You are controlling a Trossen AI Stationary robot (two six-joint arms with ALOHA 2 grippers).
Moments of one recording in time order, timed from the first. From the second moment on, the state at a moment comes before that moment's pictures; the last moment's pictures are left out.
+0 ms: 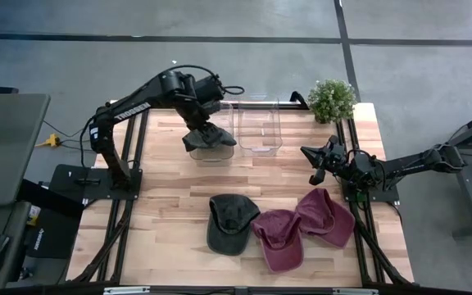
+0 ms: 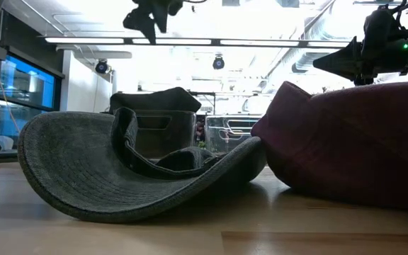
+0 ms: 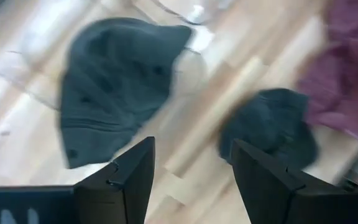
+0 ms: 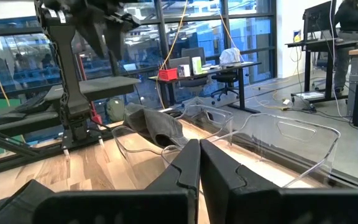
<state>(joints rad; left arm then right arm) 0.33 1.74 2.08 -1.57 0.13 -0.40 0.11 0.45 0.01 0.55 0.60 0.10</state>
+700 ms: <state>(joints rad) 0.05 1.72 2.08 -1.56 0.12 -0.52 0.11 0.45 0.01 0.55 0.60 0.10</state>
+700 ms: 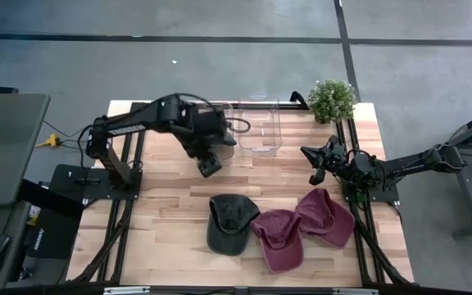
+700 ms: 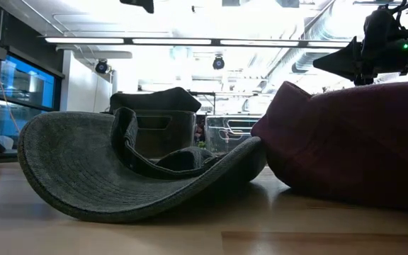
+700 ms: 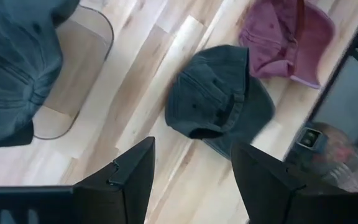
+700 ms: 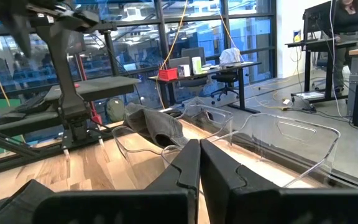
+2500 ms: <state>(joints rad) -0.21 1.76 1.30 -0.82 -0.29 -1.01 0.11 0.45 0.01 0.55 0.60 0.10</state>
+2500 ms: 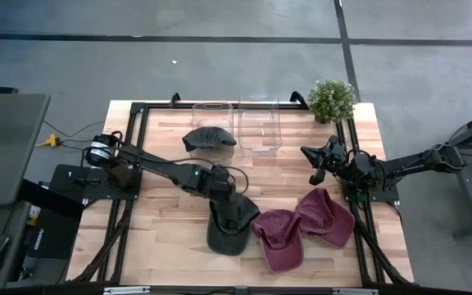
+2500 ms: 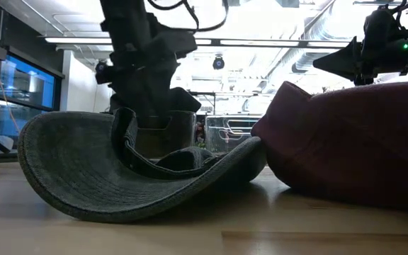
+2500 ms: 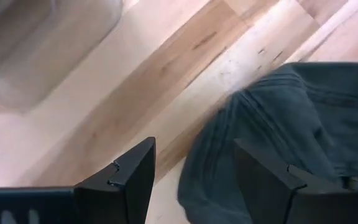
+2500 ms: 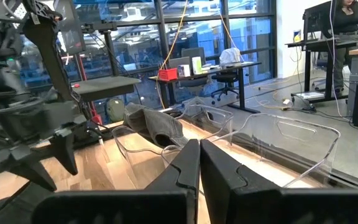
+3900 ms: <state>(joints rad) -0.05 1.90 1.31 -0.78 0.38 -1.41 0.11 0.45 0.01 0.55 0.60 0.10</state>
